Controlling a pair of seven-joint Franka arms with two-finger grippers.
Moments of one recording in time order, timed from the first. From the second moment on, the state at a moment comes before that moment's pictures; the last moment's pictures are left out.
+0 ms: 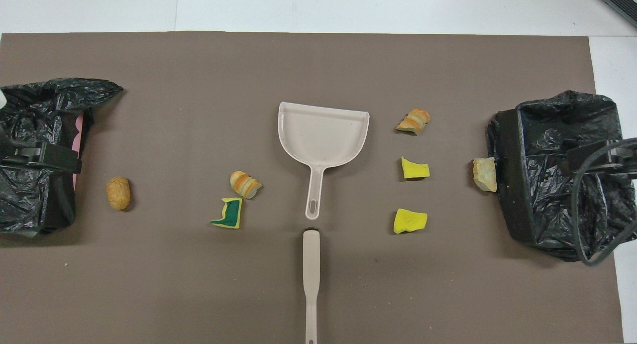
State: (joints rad) left arm -0.03 -0.05 -0.04 -1.62 -0.02 1.53 0.04; right arm 0.05 -0.03 -0.03 -1.44 0.00 1.36 0.09
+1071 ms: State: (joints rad) left arm -0.13 -0.08 -0.05 -1.71 -0.02 1.54 0.00; right arm 0.04 -0.03 -0.05 -1.44 0.00 1.41 0.09
